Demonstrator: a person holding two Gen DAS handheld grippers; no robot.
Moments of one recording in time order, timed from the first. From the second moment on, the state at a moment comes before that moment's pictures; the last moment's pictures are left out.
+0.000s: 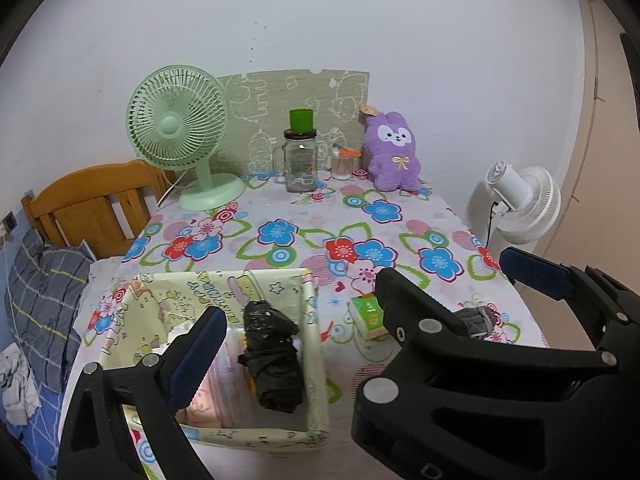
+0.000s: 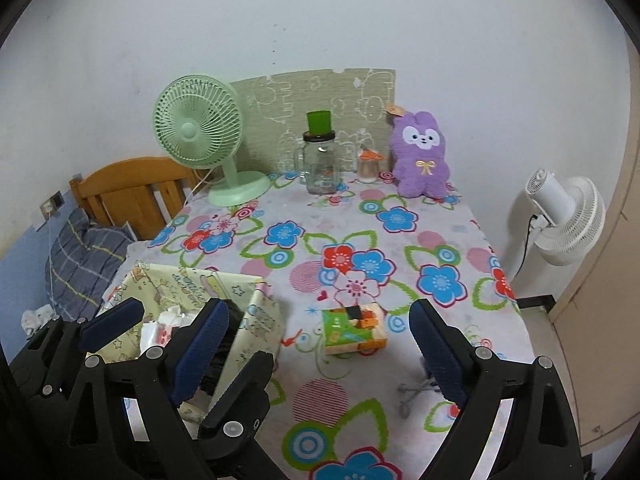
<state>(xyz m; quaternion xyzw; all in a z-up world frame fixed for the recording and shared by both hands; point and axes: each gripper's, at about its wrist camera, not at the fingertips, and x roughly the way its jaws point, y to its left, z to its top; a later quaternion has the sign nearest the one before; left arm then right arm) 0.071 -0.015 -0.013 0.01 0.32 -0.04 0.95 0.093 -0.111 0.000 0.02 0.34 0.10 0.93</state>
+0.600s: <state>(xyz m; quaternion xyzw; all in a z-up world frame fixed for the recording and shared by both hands) 0.070 -0.060 -0.022 0.01 0.32 -0.05 0.95 0.089 -0.157 -0.011 0.02 0.34 0.09 0.94</state>
